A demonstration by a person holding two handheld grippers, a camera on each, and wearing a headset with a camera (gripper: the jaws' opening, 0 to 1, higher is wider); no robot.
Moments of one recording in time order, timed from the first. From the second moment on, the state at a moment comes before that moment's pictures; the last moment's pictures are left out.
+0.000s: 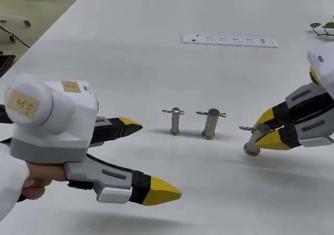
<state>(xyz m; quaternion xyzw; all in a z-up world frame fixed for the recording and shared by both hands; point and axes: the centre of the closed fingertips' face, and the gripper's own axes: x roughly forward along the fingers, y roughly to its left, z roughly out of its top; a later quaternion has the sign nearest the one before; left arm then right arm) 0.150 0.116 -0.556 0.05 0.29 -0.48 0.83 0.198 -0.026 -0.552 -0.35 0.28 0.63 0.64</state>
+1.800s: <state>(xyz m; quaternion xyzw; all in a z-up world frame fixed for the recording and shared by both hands) 0.133 0.151 -0.559 0.02 0.32 -0.44 0.84 0.245 -0.029 -0.579 -0.31 0.30 0.63 0.65</state>
